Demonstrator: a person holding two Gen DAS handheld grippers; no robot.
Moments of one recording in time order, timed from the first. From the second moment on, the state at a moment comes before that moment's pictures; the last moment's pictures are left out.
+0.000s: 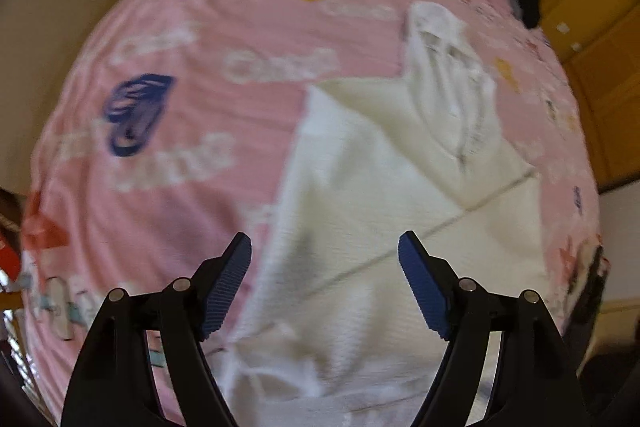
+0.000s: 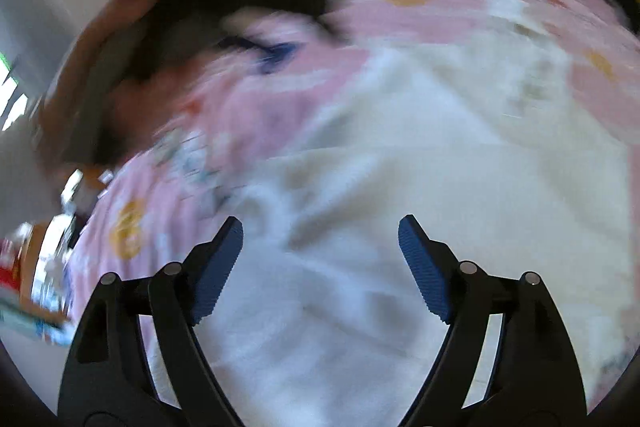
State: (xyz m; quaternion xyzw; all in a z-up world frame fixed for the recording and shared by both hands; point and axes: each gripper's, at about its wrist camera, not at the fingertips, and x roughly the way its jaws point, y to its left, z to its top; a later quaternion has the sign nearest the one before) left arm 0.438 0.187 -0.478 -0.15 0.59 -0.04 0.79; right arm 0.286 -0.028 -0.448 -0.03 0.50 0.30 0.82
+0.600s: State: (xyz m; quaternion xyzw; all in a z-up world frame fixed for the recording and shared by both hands) left arm 0.456 0.161 -0.477 -0.20 0.66 -0.09 0.72; right arm 0.587 -0.108 -0.360 0.01 0.54 -0.01 0.84
